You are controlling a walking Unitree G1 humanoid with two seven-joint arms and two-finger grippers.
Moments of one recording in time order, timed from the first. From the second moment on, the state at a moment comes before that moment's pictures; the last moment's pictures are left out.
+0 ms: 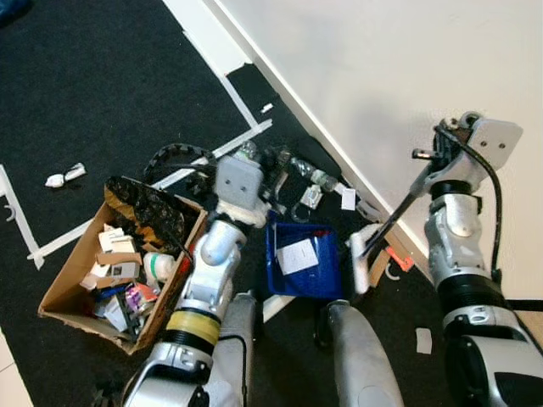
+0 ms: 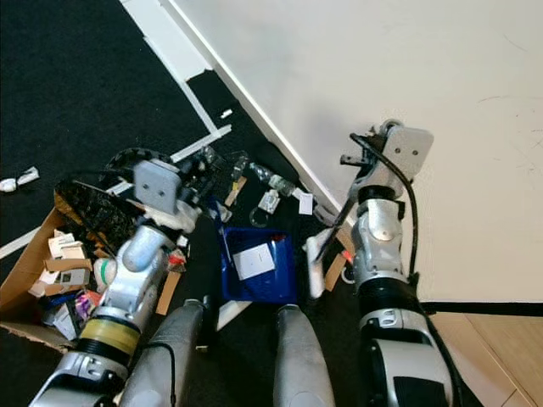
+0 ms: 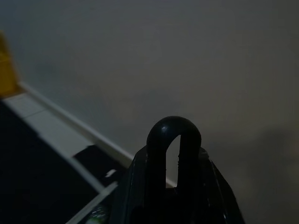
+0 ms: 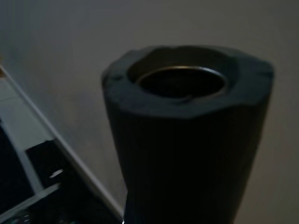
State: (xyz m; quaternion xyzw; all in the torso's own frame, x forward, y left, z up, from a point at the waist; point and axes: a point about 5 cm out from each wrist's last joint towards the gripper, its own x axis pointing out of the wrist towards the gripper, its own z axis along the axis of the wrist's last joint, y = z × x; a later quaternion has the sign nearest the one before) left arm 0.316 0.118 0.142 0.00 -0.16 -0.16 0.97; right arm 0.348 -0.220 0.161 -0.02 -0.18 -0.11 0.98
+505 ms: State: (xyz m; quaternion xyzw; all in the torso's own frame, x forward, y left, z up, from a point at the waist) left arm 0.323 0.140 0.162 -0.02 -0.19 -0.12 0.97; right arm 0.354 -0.219 0.158 -0.03 -0.17 -0.11 0.98
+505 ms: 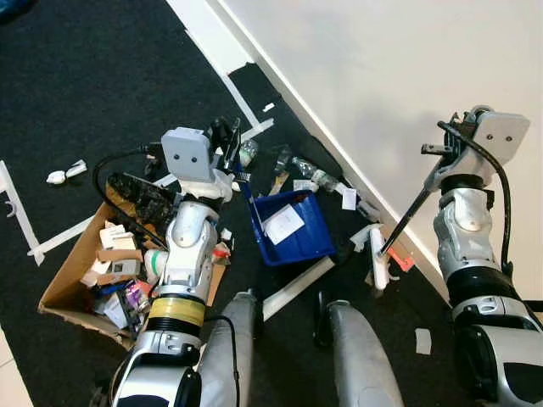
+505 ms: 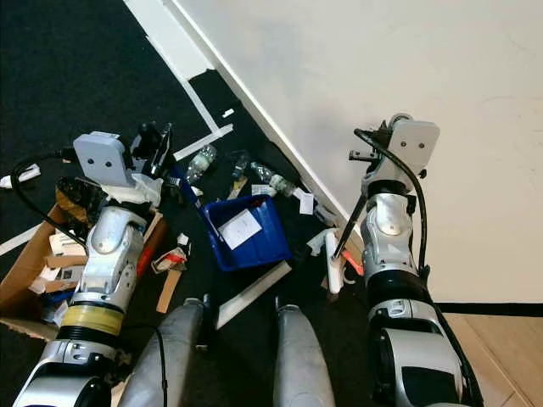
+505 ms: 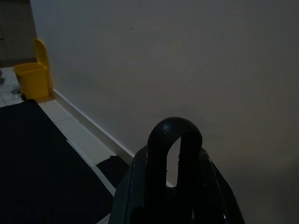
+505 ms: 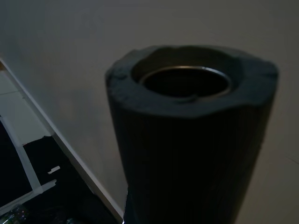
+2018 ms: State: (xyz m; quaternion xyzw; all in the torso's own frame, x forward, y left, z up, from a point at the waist) left arm 0.319 0.118 0.126 -0.01 -0.12 -0.20 0.97; right arm 0.342 -0.245 0.129 -0.12 -0.10 -0.08 0.98
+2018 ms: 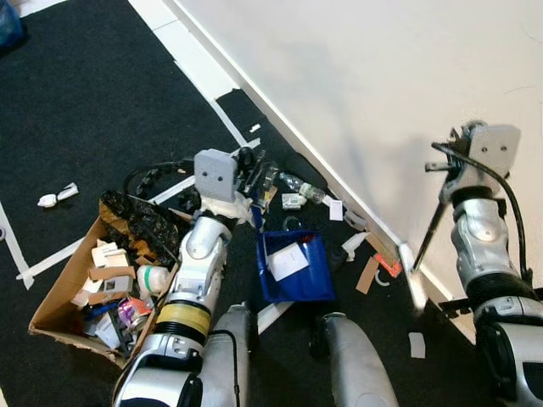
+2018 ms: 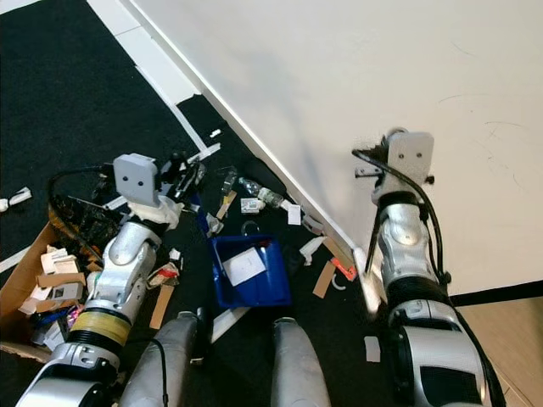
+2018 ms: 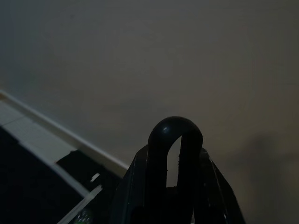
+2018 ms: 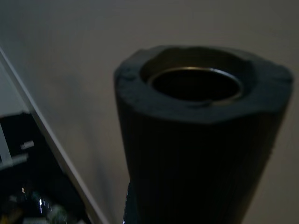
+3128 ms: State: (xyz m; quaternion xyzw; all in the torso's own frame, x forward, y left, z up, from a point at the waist) left arm 0.333 0.119 0.099 0.04 -0.10 -0.17 0.98; right arm 0.326 -0.263 0.107 -0.08 -0.07 -0.18 0.98
